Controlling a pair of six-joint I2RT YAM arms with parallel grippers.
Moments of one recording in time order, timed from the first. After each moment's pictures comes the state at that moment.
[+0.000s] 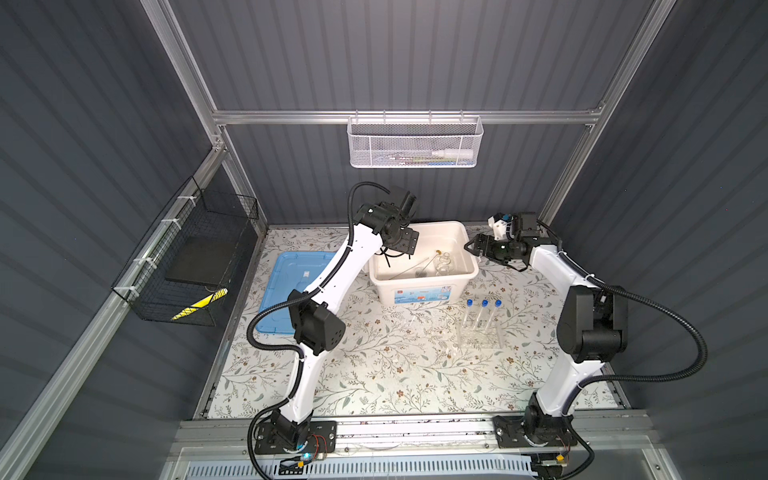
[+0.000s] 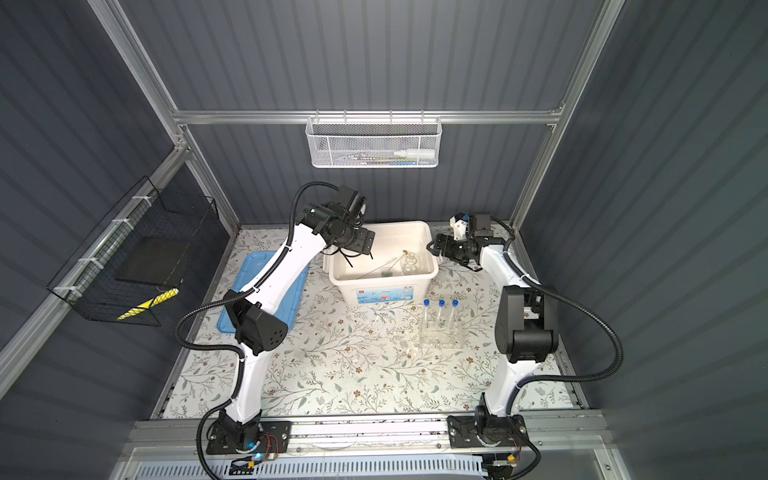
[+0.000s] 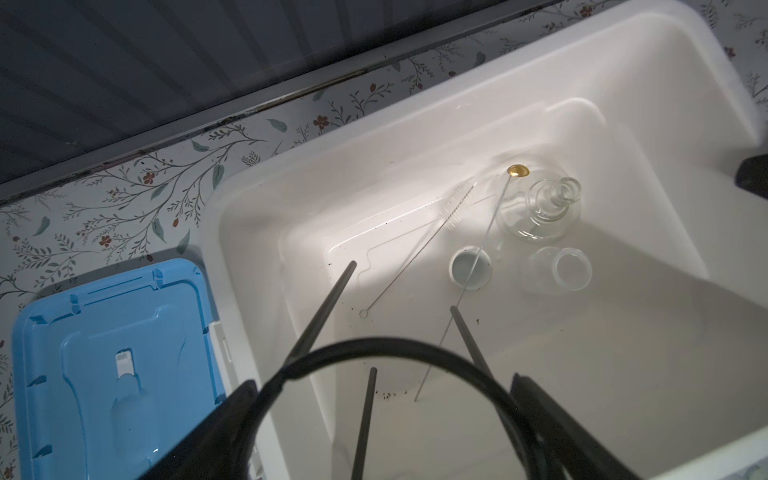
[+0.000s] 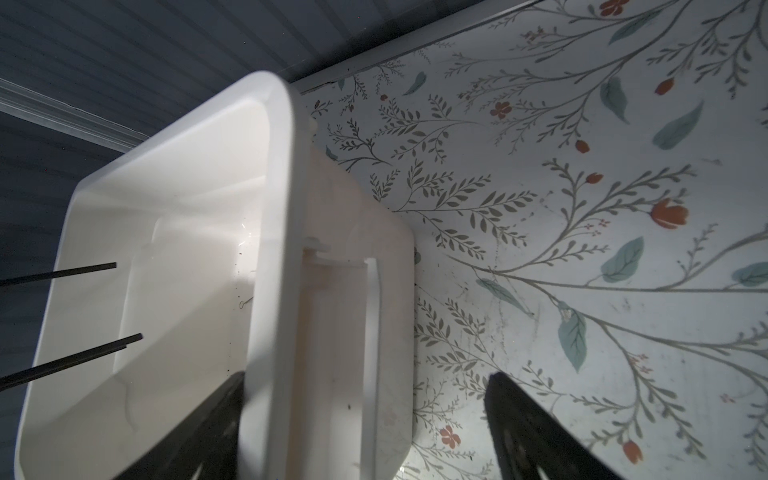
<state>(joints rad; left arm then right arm) -0.62 2.22 2.49 -1.26 -0.18 -0.17 0.01 1.86 1.46 -0.45 -0.51 0.25</state>
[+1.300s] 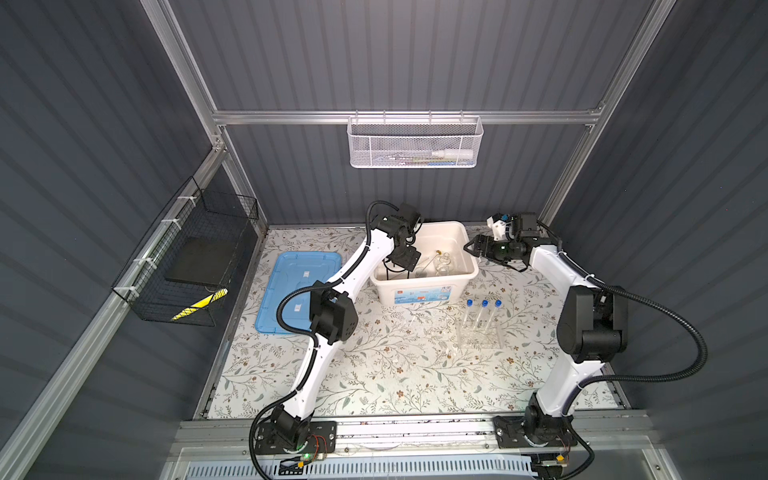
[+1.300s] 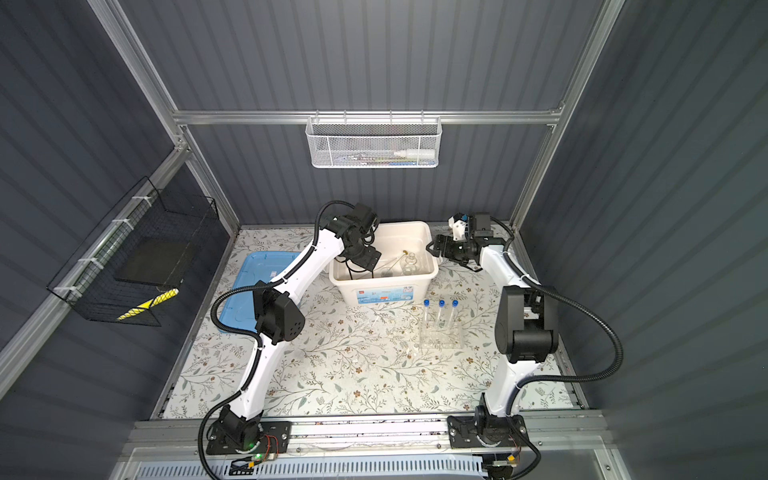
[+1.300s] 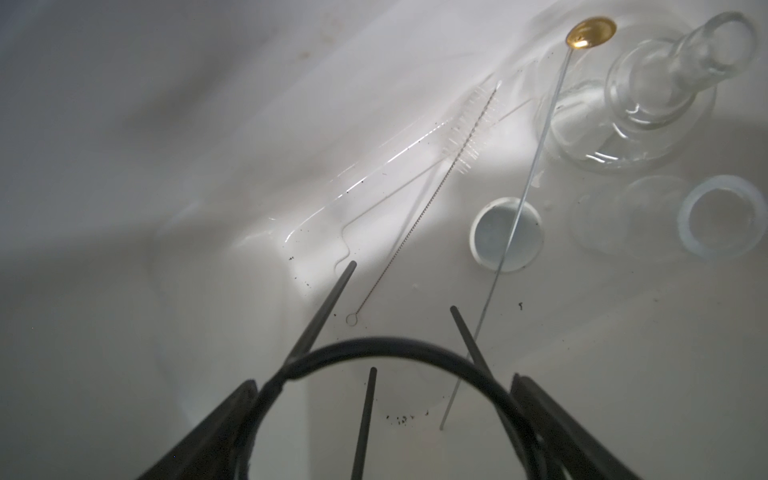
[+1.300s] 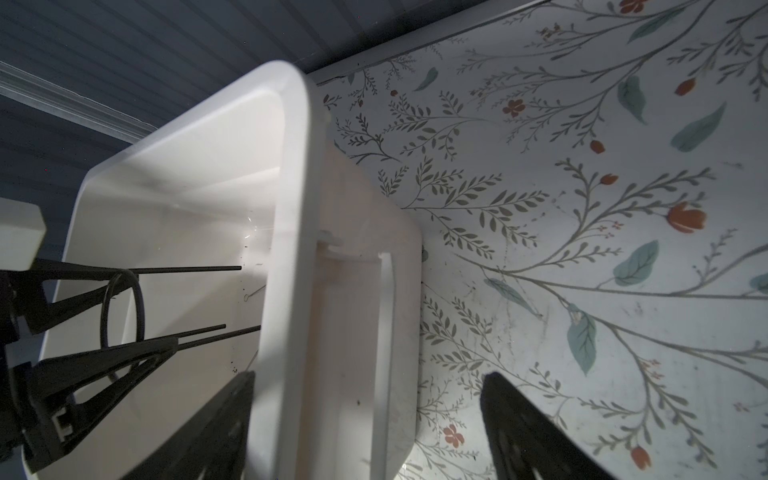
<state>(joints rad) -0.60 2.43 2.54 -1.30 -0.11 -0.03 0.01 1.86 1.46 -0.45 -0.53 0.23</state>
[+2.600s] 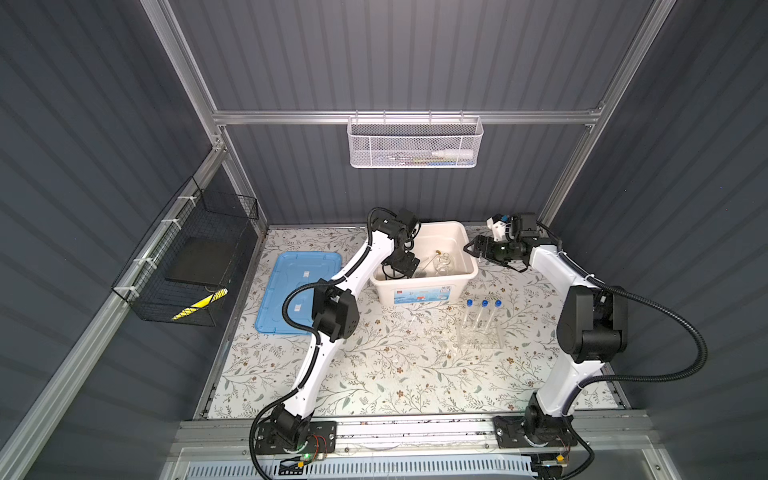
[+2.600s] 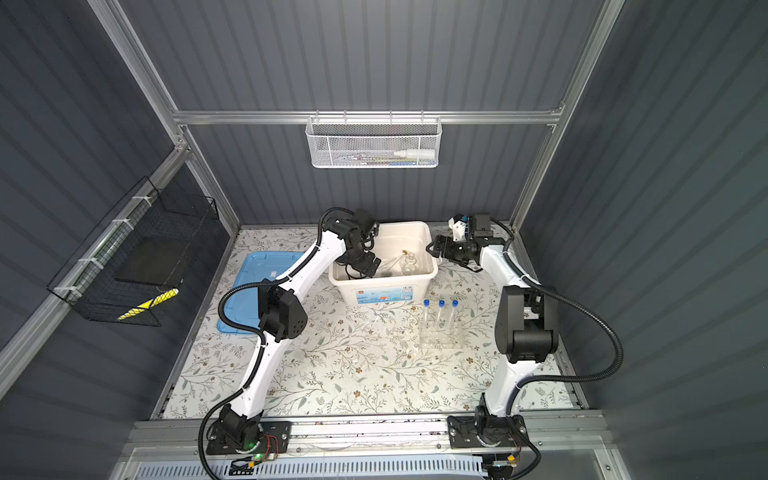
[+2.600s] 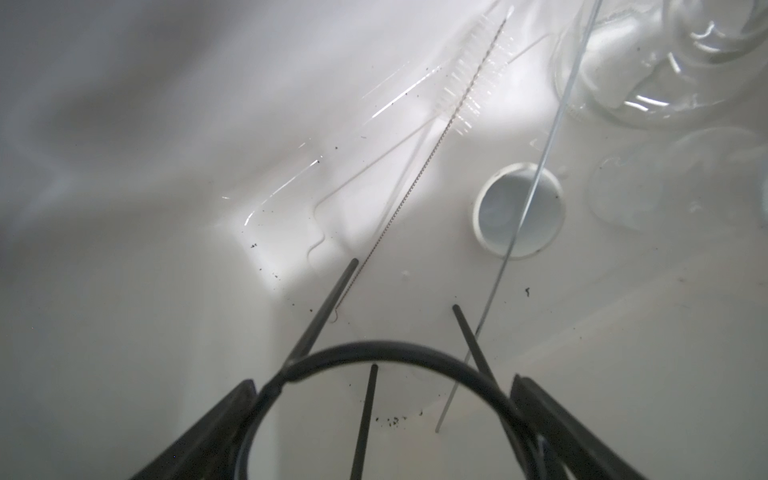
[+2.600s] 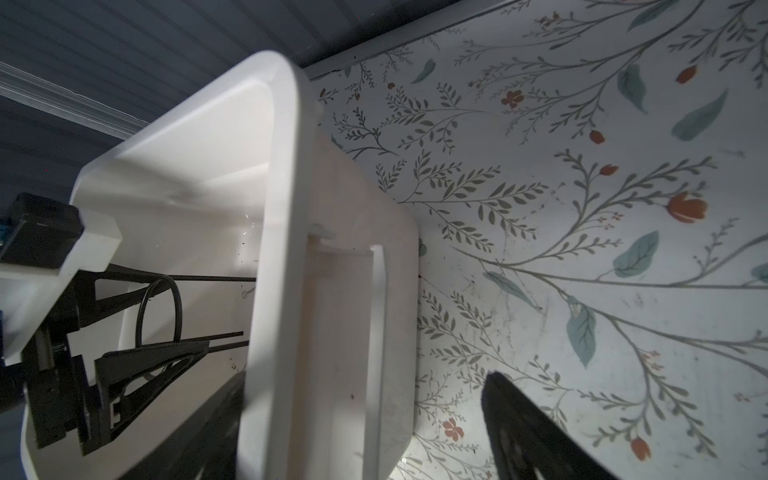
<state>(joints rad) -0.58 2.47 2.54 -1.33 -0.06 -0.01 0.01 1.86 1.46 -0.47 -0.53 0.23</state>
